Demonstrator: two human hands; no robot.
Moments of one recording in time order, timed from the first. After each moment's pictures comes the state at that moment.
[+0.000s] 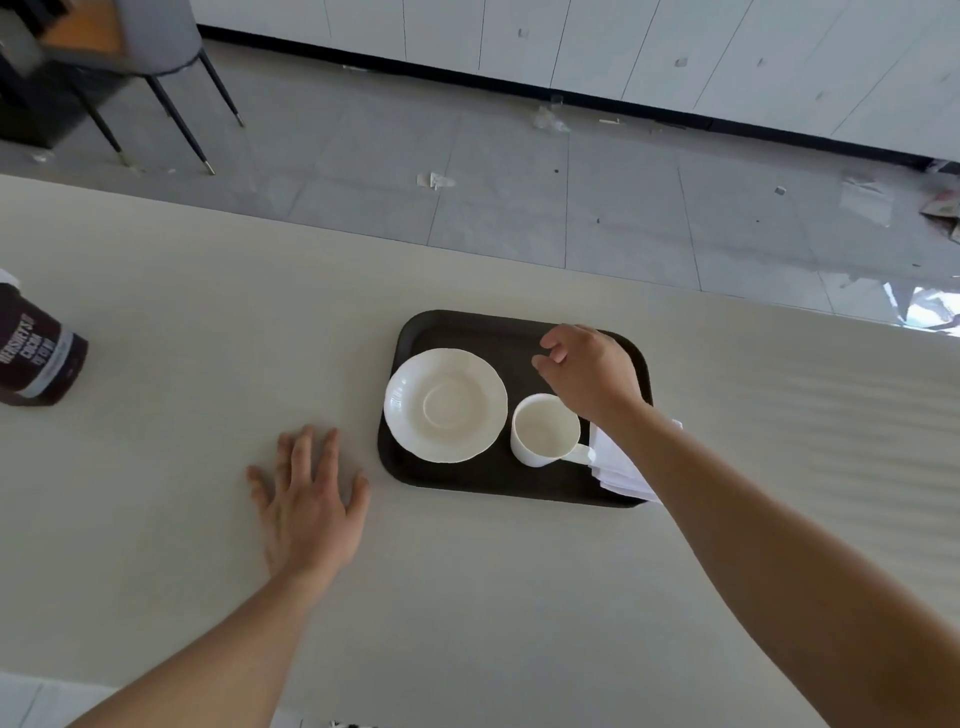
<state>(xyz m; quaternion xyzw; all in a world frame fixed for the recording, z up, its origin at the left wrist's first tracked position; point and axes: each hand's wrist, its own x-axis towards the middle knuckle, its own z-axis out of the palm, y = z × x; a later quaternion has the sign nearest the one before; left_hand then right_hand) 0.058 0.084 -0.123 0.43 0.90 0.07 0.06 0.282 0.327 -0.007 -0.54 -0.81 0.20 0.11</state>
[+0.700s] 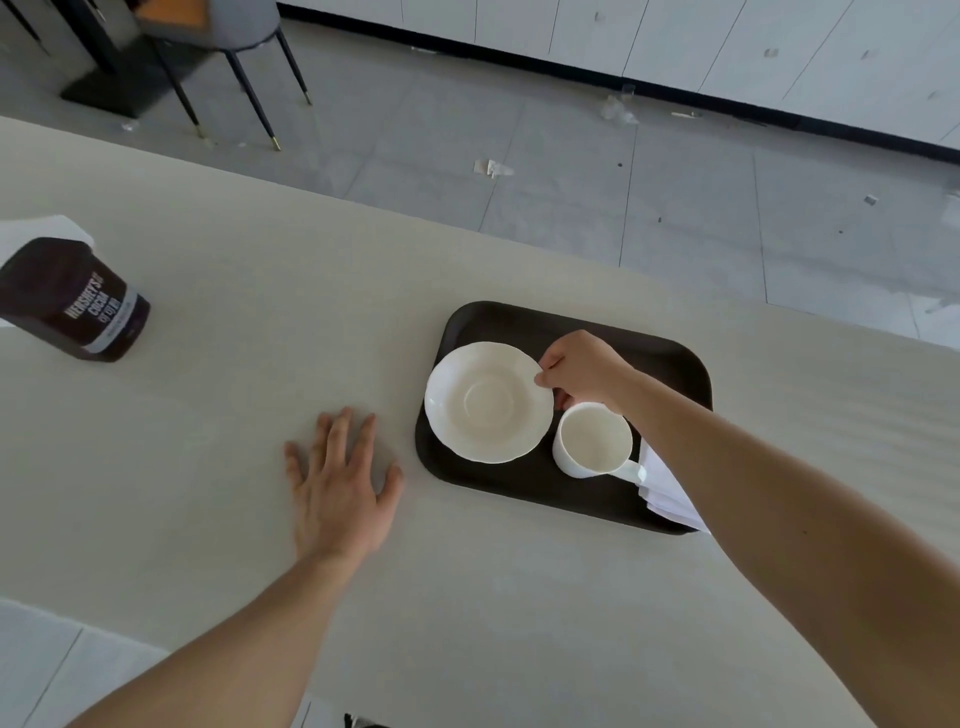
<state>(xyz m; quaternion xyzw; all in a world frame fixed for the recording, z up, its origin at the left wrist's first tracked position) 0.060 0.086 -0.117 0.43 0.90 0.08 0.06 0.228 0.354 -0.035 -0.50 -0.77 0.39 -0.08</state>
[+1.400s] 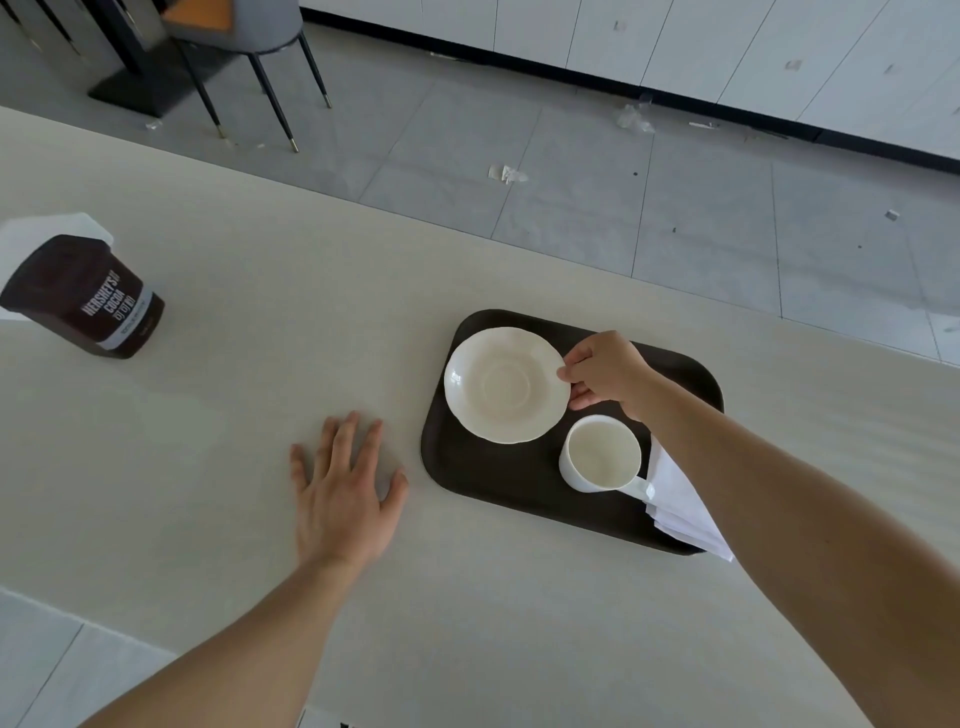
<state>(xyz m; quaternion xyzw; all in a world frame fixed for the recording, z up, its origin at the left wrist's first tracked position) 0.060 0.085 -0.117 0.43 0.90 0.06 0.05 0.232 0.373 -0.037 -0.57 -0.66 0.49 0.00</state>
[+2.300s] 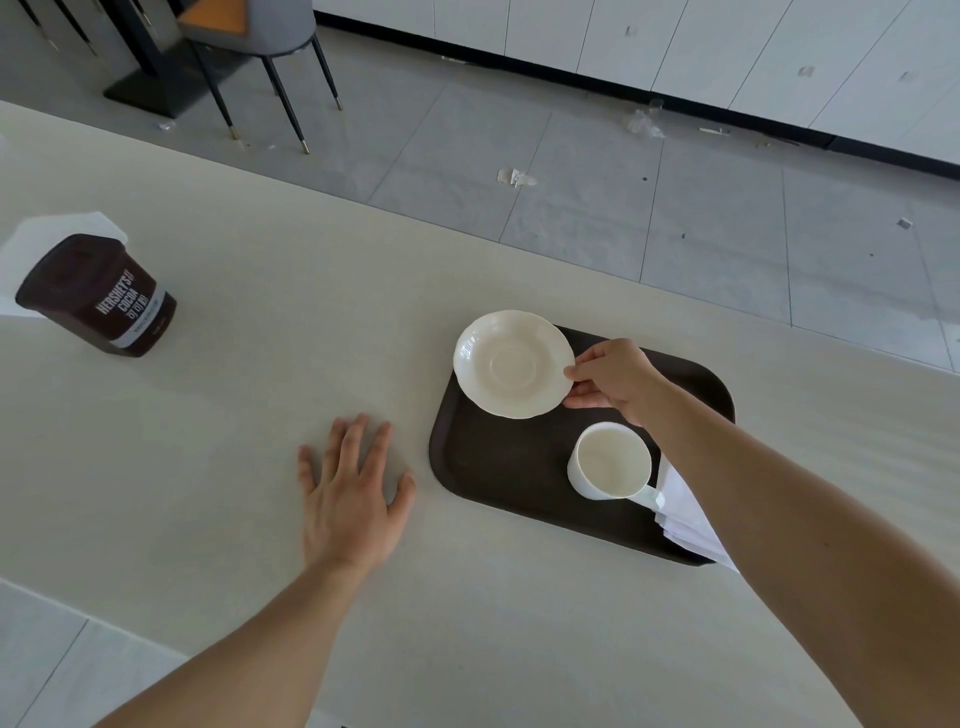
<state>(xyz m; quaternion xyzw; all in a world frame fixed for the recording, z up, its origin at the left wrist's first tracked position) 0.060 0.085 -0.120 0.43 0.90 0.07 0.05 0.228 0.380 -0.053 -0.59 -0.55 0.58 0.06</state>
